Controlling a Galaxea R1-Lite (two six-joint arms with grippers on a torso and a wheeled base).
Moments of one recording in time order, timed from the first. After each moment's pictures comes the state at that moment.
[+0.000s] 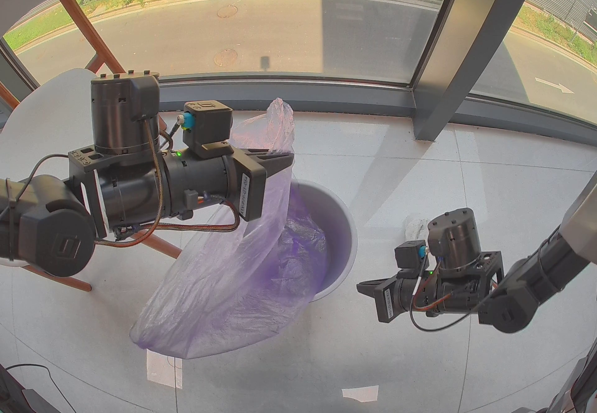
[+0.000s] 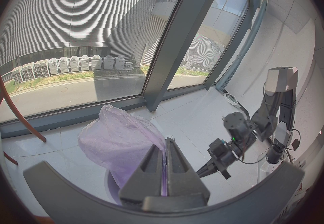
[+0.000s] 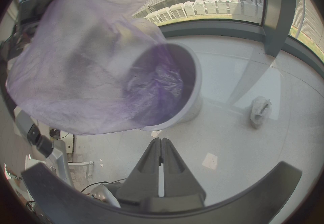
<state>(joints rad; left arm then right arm) -0.57 1.68 -1.03 -0.47 -0.27 0.11 0.62 1.95 -0.69 -0.64 0.14 0.14</state>
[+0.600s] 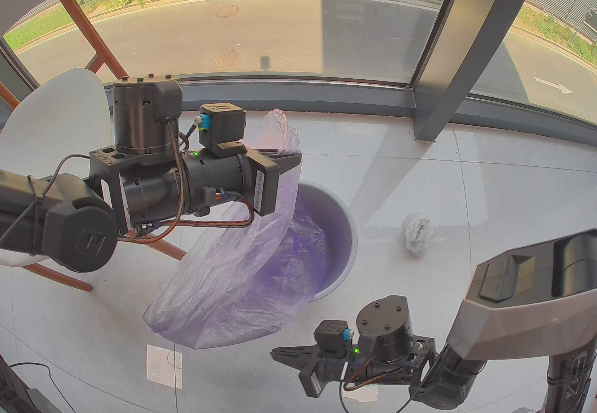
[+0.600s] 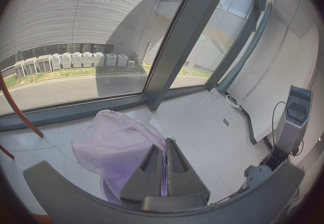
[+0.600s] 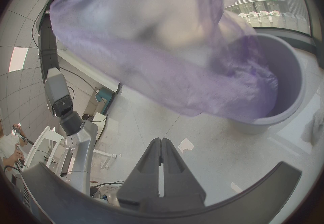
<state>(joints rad) -0.57 1.75 -1.07 -0.49 -0.25 0.07 0.93 2.29 -0.58 -1.29 0.25 0.15</state>
